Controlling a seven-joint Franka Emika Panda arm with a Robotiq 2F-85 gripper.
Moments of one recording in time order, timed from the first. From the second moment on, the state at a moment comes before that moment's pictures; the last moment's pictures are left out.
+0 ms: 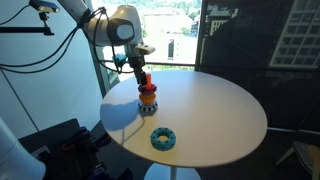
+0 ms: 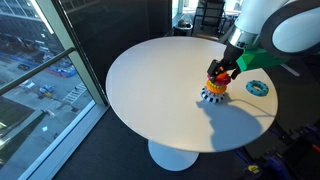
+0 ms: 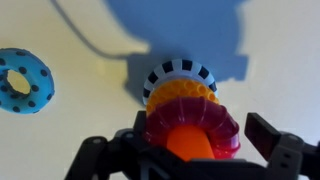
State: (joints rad) arm 0.09 0.07 0.09 -2.43 -0.13 2.56 0.59
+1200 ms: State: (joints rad) arm 0.10 0.10 0.08 -2.43 -0.17 2.56 0.65
